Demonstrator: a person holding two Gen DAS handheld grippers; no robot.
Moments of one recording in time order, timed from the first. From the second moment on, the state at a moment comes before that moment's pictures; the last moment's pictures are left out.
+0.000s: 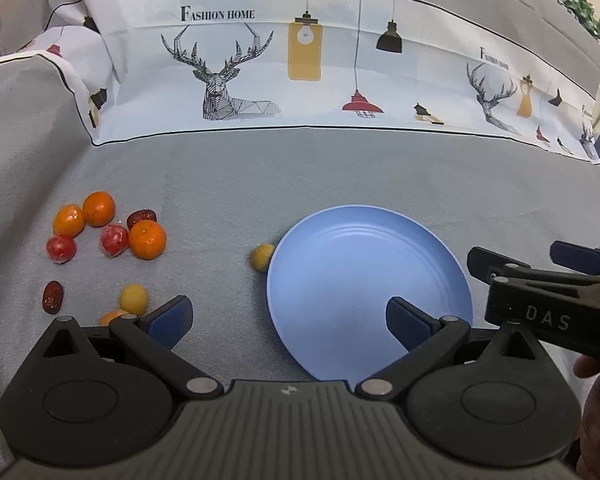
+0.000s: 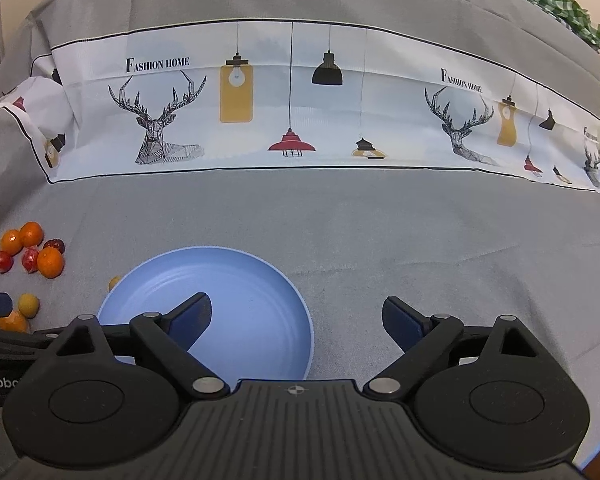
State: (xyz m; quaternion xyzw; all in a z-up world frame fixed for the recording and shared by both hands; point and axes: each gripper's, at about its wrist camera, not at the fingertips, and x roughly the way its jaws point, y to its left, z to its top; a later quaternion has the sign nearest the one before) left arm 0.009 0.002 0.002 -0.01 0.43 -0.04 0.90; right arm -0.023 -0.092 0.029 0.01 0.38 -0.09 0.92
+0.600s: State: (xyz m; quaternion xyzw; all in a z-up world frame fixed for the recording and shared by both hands) left arm 0.005 -0.001 0.004 -0.01 0.42 -0.06 0.91; right arm -0.022 -0.090 0.028 0.01 0.37 -0.07 0.93
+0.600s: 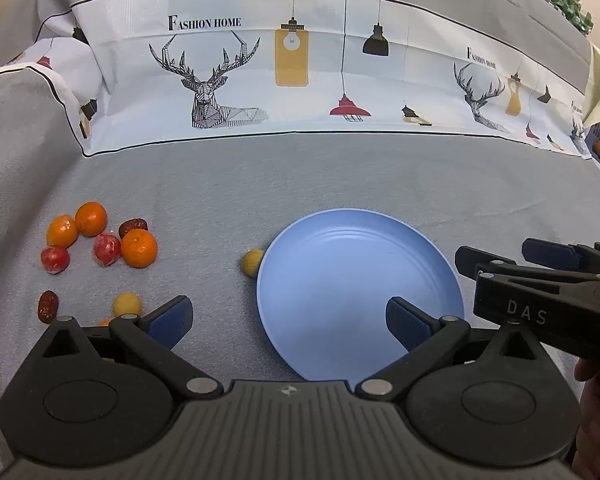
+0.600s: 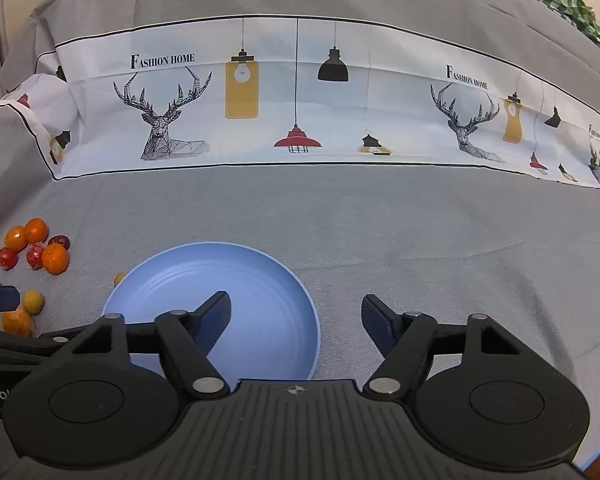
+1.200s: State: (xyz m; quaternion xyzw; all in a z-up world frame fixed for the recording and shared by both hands) left arm 0.001 -0.005 0.009 -0.01 0.41 -0.08 0.91; right arm -0.024 -0.090 0.033 0.01 0.36 -0.05 0.93
